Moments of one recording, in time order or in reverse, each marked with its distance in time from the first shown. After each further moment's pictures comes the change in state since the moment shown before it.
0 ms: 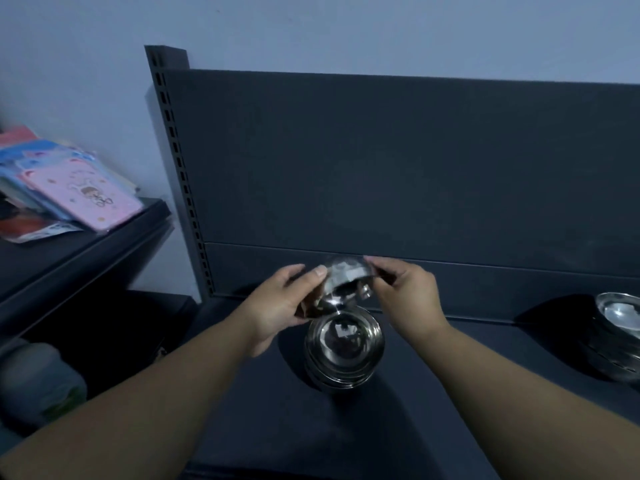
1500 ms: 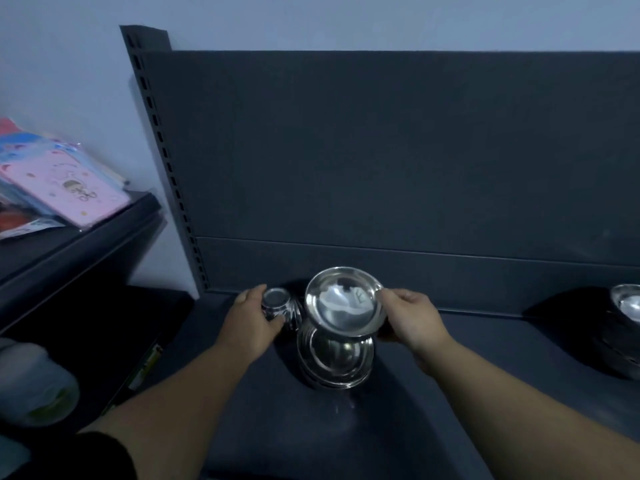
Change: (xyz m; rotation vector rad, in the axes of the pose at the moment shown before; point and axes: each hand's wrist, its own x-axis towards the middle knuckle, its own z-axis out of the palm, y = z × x) left_hand 0.048 -0.085 -0.028 0.810 0.426 0.030; right_hand -0.004 0.048 0.006 0.308 -0.093 0.541
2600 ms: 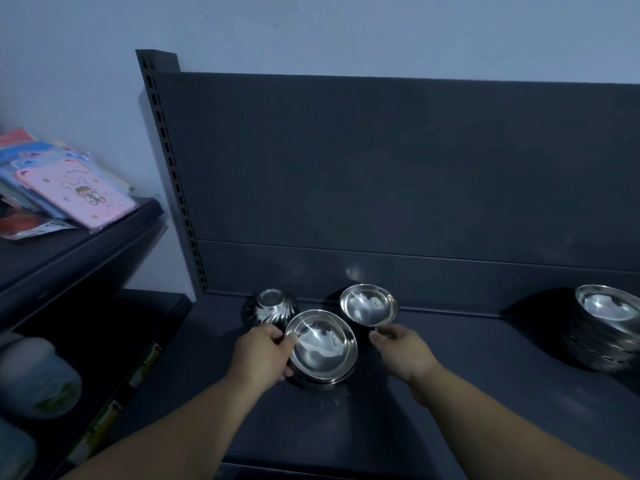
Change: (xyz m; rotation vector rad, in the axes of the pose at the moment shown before) left_hand -0.069 0.030 0.007 -0.352 -0.081 -0.202; right_hand -0.019 0.048 -0.013 -0.326 0.011 0.097
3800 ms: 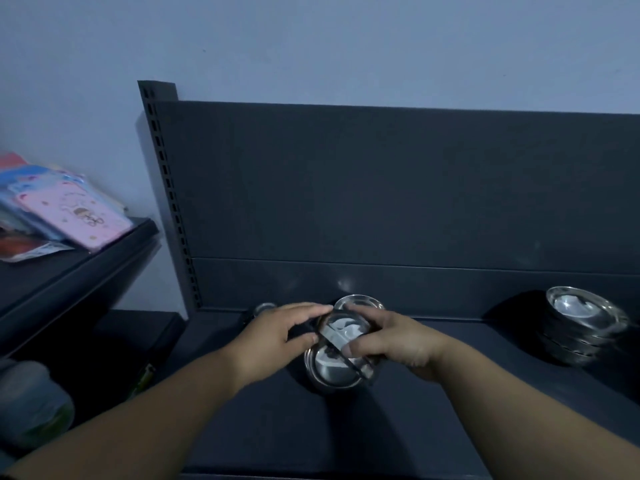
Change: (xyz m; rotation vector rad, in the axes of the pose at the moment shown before) left_hand -0.010 0.045 -0.041 0.296 -0.316 0.775; right_hand -0.047 -0.062 -0.032 0.022 -0.454 -0.161
